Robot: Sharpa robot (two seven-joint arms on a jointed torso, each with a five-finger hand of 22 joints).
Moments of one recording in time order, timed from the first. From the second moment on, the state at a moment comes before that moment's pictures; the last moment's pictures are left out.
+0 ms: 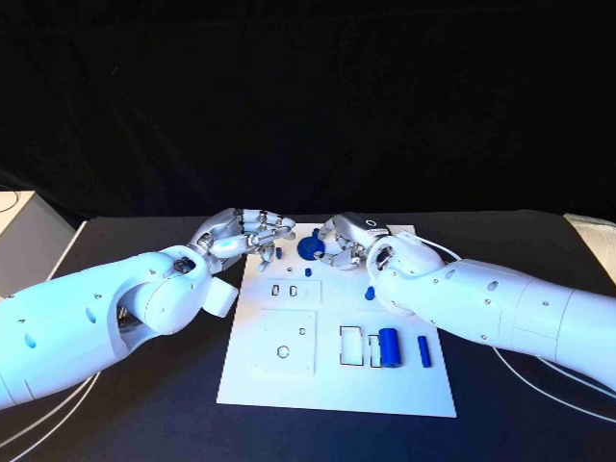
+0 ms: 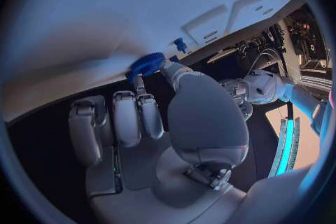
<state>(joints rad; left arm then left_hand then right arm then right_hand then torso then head) 1.06 -0.91 0.18 1.57 -0.30 -0.17 0.24 1.33 -0.19 0.55 0.11 0.05 0.79 0.20 0.33 0.32 1.00 0.14 0.31 0.18 1.07 0.06 1.04 0.69 0.13 1.07 0.16 1.17 0.82 1.26 -0.38 -0.15 1.08 -1.43 -0.48 -0.13 1.21 -0.20 0.40 0.23 0.31 0.88 0.16 0.13 0.34 1.44 0.07 1.46 1.31 1.47 -0.01 1.37 1.27 0.01 1.47 0.10 1.57 1.31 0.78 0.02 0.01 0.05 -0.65</state>
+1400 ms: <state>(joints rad) 1.00 -0.91 0.18 1.53 -0.30 -0.17 0.25 1.33 -0.19 0.55 0.11 0.05 0.79 0.20 0.33 0.32 1.01 0.13 0.31 0.18 1.07 0.06 1.04 0.69 0.15 1.05 0.16 1.15 0.79 1.29 -0.84 -0.14 1.36 -1.10 -0.46 0.08 1.33 -0.22 0.46 0.13 0.24 0.91 0.16 0.14 0.34 1.41 0.07 1.42 1.31 1.47 -0.01 1.31 1.21 0.01 1.47 0.10 1.57 1.31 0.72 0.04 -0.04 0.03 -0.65</state>
